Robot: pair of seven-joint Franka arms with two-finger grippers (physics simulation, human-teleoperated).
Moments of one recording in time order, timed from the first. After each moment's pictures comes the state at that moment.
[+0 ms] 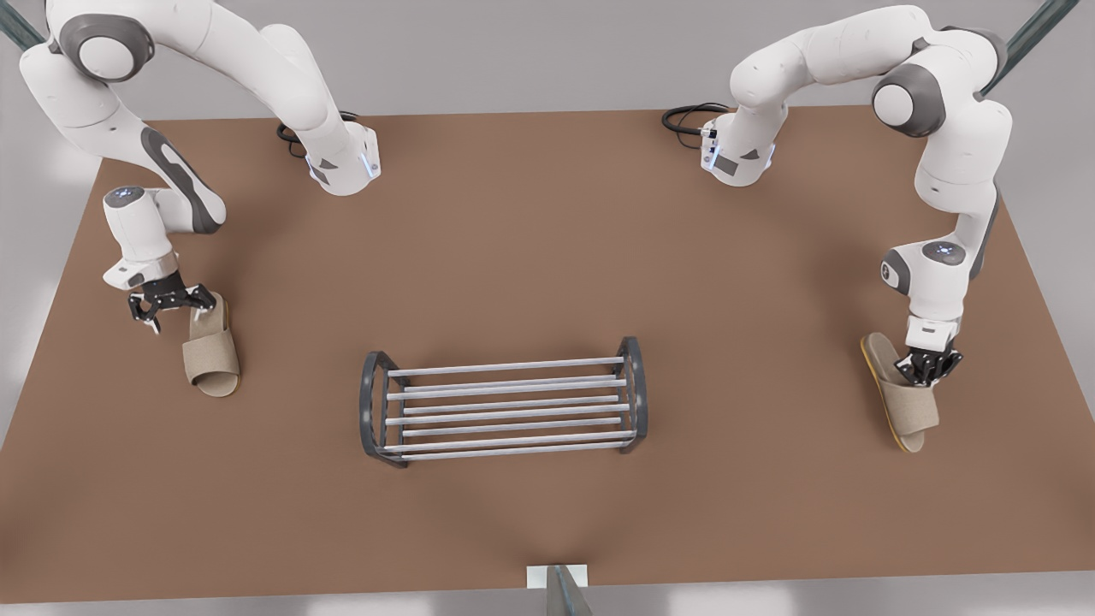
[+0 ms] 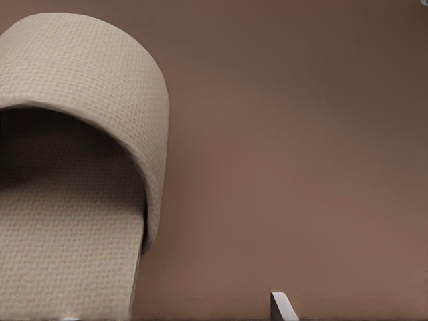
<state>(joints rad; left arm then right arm) 0.50 0.69 0.03 -2.09 0.42 3.50 -0.06 -1.19 0.59 0.24 -2.39 -1.03 3.51 -0.26</state>
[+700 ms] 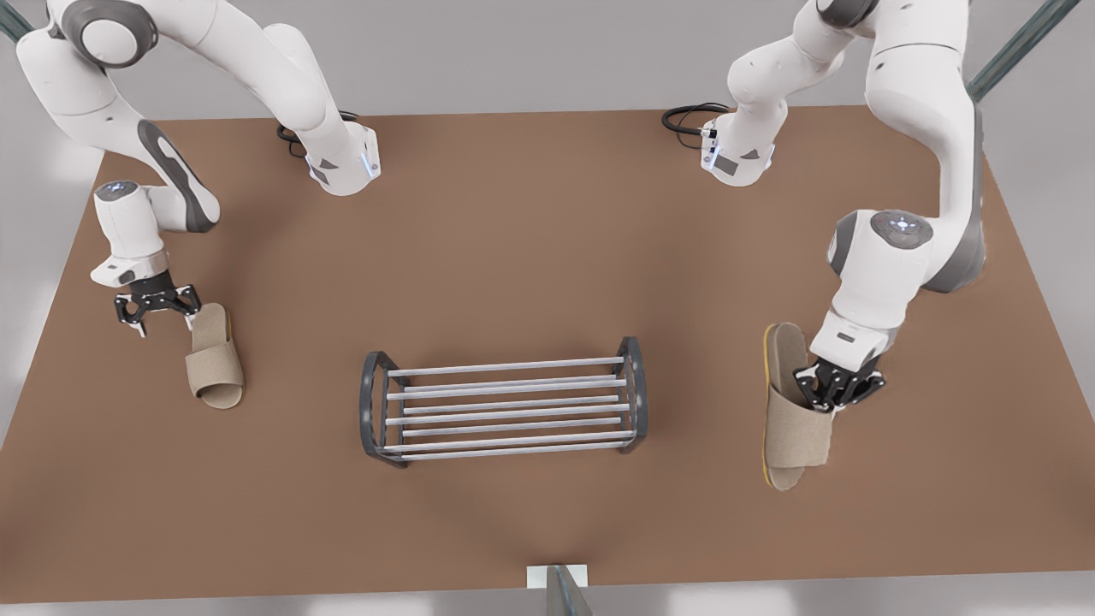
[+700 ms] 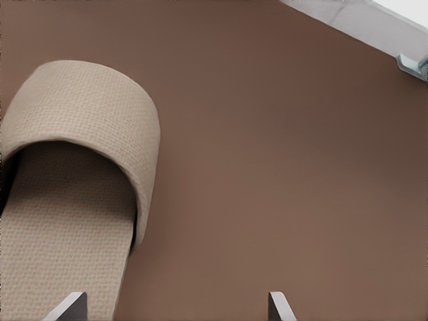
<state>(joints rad) 0.34 0.30 -0.57 -1.75 0.39 2.49 -0.36 -1.23 0.51 0.33 -2.41 -1.03 3.51 -0.30</state>
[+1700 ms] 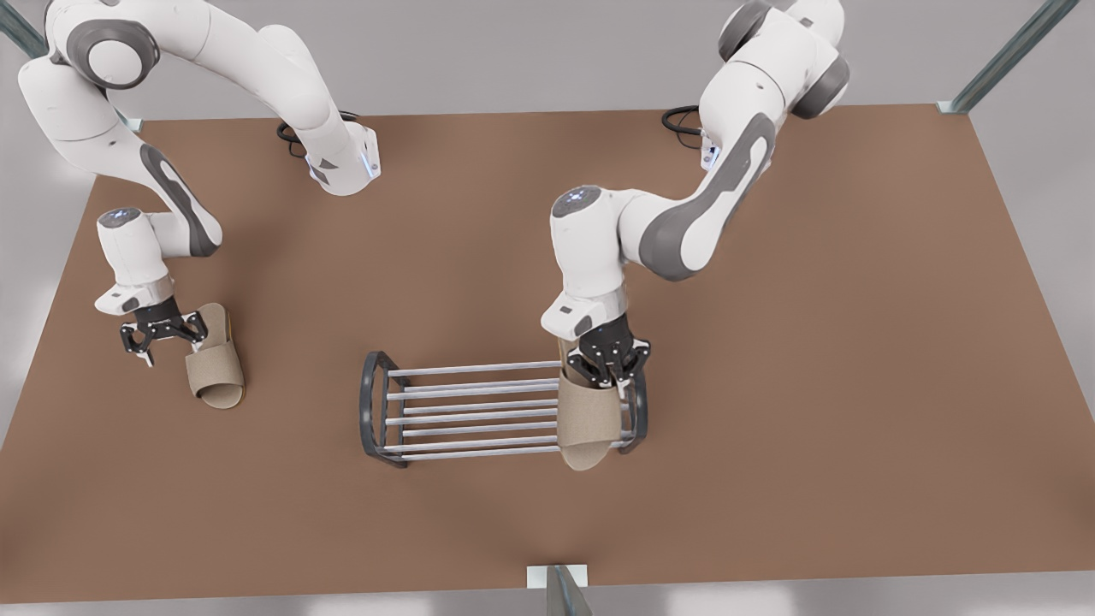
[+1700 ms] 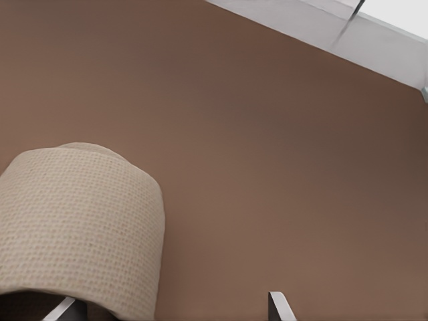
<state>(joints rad) -0.49 0.61 -0.29 -1.22 0.84 2.04 -0.98 -1.13 0.61 0.35 -2.28 -1.02 3.50 -0.20</state>
